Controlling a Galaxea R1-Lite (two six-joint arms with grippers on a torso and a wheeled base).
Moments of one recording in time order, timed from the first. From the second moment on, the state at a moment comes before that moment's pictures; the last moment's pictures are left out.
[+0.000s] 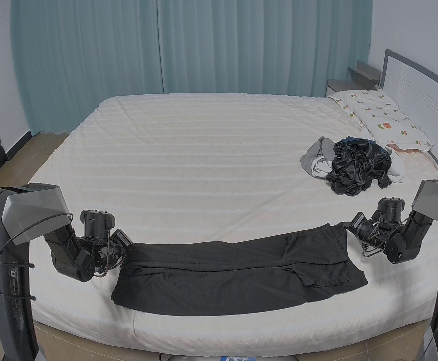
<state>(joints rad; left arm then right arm) -0.11 2.37 -0.79 -0.91 0.11 -0.87 -0.08 2.42 -0.85 -1.08 0.23 0.79</state>
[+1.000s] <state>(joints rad) -0.09 2.14 -0.54 -0.90 -0.13 -0.74 -0.10 2.35 -0.66 -1.21 0.26 0.83</state>
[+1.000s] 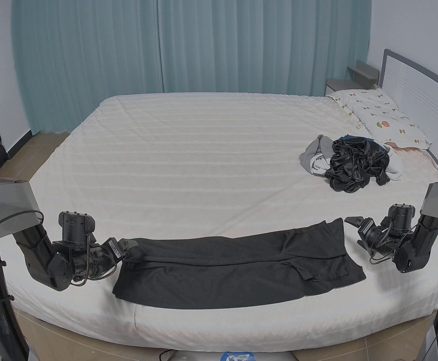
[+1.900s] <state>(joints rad) -0.12 2.21 -0.47 -0.85 -0.01 -0.56 -0.09 2.34 -0.64 -1.21 0.26 0.82</state>
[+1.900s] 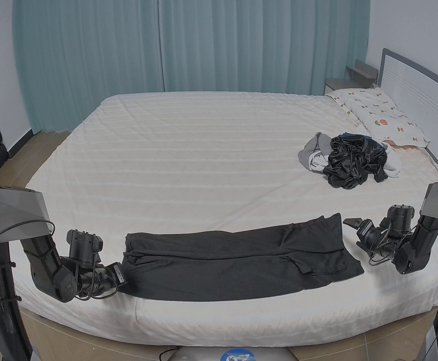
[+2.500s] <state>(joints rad) -0.13 2.19 -0.48 -0.80 0.06 -0.55 0.00 2.17 -0.59 -1.05 0.25 0.80</state>
